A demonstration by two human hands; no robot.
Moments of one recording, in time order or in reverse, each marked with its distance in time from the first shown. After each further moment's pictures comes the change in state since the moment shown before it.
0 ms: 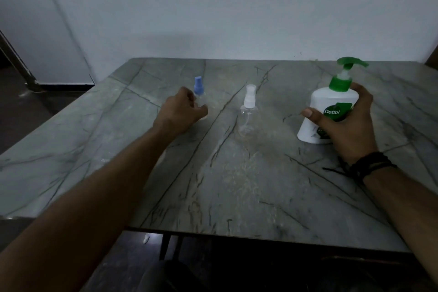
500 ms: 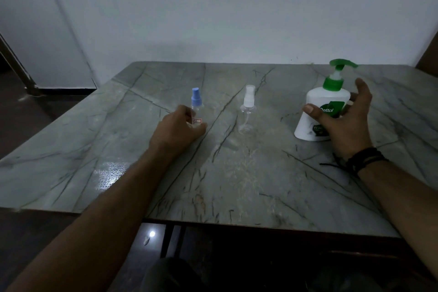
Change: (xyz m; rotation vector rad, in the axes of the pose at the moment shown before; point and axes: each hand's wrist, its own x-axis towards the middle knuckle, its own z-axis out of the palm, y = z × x) left_hand -0.059 -0.005 -0.008 -0.033 -0.012 0.016; right_hand -0.002 -0.002 -0.003 0.036 0.057 0.030
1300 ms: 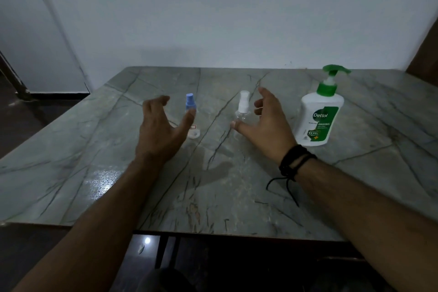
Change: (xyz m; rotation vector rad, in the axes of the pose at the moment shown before) left_hand -0.009 0.004 -0.006 -0.037 0.374 0.145; right_hand -0.044 -0.072 0.102 -0.338 -0.375 -0.076
